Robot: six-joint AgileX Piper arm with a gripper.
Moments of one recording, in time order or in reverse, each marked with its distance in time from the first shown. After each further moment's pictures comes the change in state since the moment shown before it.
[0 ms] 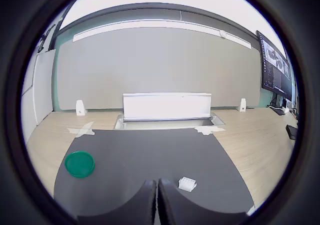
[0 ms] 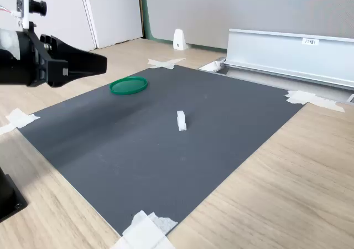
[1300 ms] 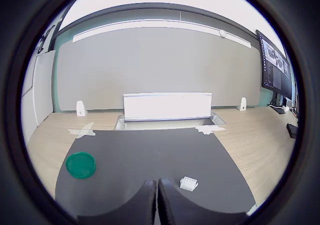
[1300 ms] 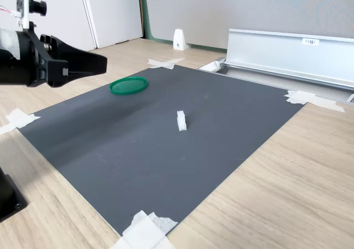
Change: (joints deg) arm 0.0 0.0 0.0 1.2 0.0 0.0
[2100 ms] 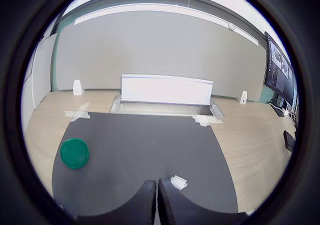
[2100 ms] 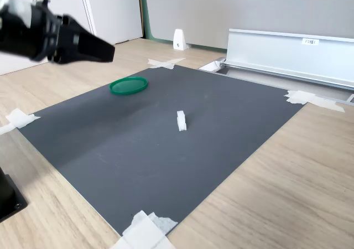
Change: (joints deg) arm 0.0 20.8 -15.1 -4.9 7.9 -1.3
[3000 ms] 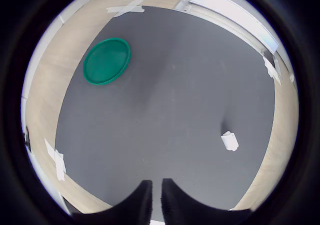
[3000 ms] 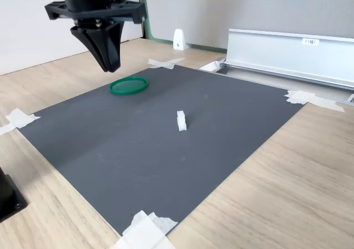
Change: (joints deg) arm 0.0 44.7 -30.9 11.4 35.3 -27.5
